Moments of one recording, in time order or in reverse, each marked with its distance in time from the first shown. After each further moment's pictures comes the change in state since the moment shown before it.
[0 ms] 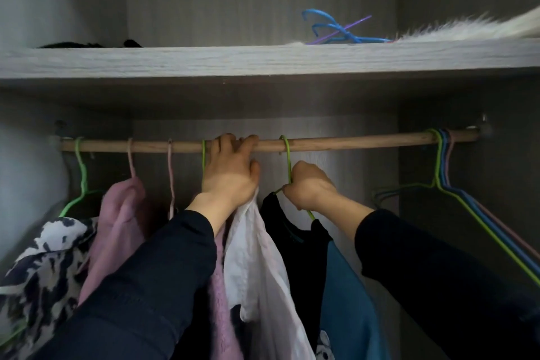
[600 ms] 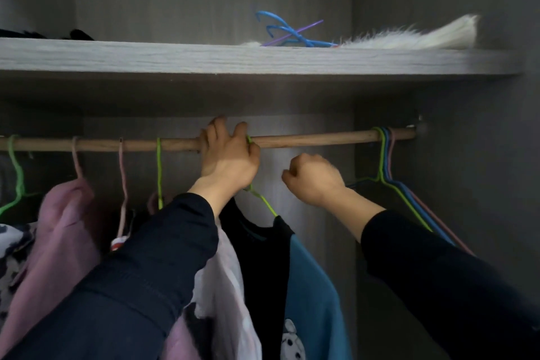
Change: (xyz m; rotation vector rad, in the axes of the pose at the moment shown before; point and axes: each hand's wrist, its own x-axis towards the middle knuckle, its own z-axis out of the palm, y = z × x) left_hand 0.013 0.071 0.003 -0.073 0.033 -0.029; right_hand -0.038 0.059 -0.041 -0.186 0.253 -0.041
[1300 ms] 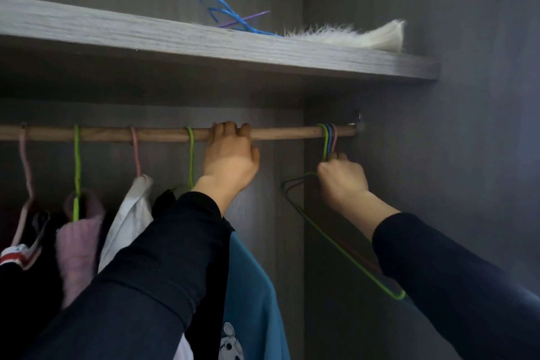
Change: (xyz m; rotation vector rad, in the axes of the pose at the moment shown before) left_hand -0.001 0.074 0.047 -0.069 -0.087 0.181; right_hand -0.027 0.115 -0.026 -0.693 0.060 0.100
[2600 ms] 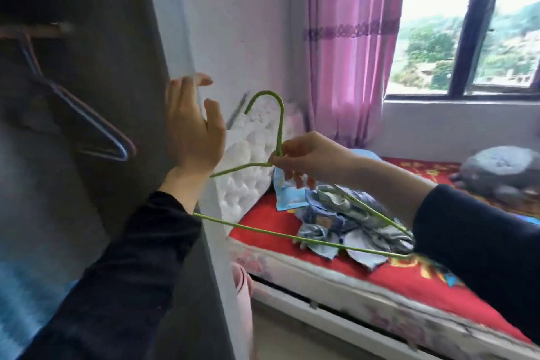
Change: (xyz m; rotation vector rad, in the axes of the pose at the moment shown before) left_hand -0.225 0.330 -0.051 -1.182 0.291 0.255; right_hand -0.404 0.224 -0.137 0.988 -0.359 0.570
